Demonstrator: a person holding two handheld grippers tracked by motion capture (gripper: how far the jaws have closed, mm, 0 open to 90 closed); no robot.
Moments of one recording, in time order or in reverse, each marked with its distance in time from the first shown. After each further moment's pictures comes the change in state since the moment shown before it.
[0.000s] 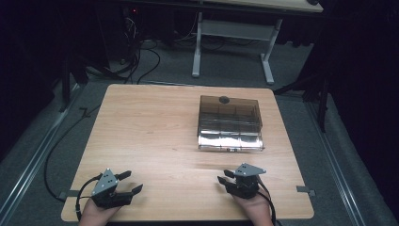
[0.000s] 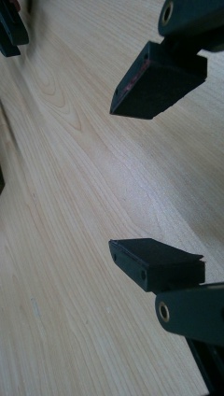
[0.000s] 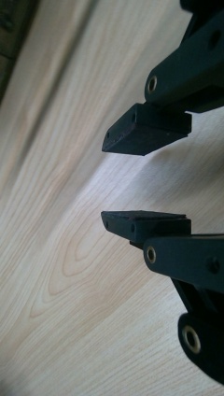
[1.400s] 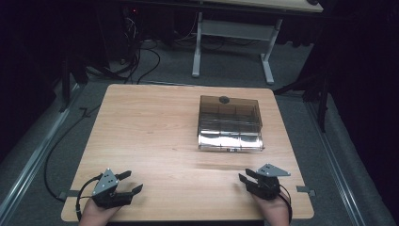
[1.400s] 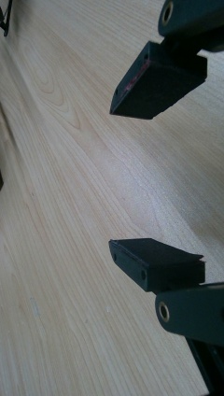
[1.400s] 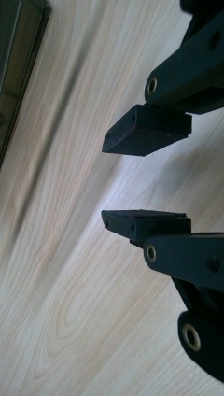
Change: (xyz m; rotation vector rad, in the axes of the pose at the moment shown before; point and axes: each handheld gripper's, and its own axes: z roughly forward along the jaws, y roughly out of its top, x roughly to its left) left arm -0.001 0.000 0.001 0.002 0.006 0.003; right arm -0.033 -0.018 -0.047 -0.009 -0.144 0.100
